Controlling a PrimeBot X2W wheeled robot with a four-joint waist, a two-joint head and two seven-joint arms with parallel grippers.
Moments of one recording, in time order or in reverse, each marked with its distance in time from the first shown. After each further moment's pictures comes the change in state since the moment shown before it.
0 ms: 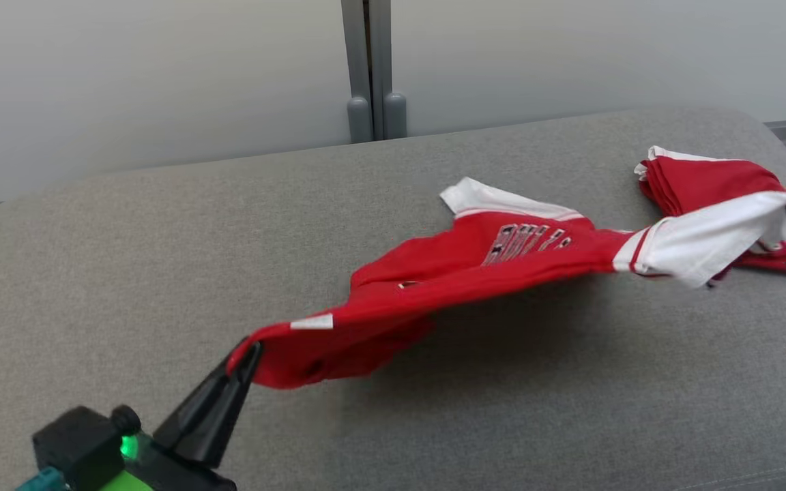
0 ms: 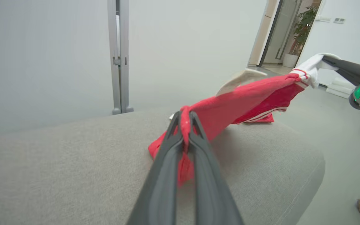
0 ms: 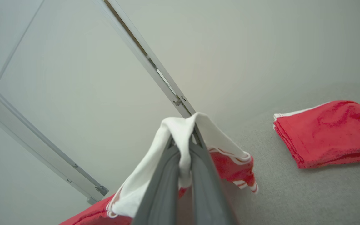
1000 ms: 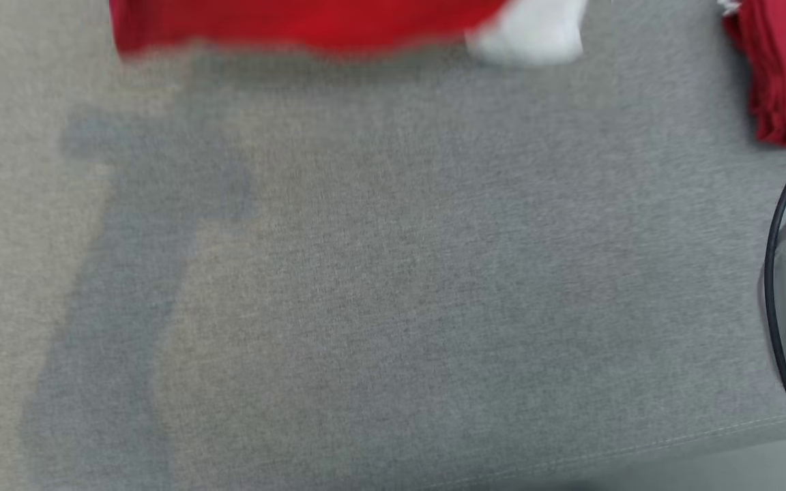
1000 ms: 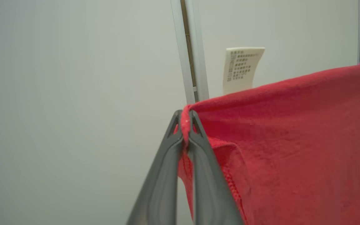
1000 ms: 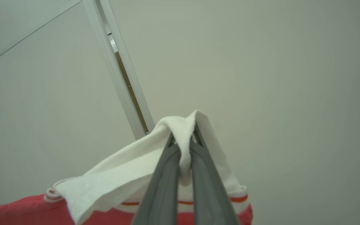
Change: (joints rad) left arm -1.398 0.025 0.092 0.527 0.026 -0.047 0.230; right arm -1.400 0.200 -0.052 0.500 -0.604 0.000 0.067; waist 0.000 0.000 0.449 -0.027
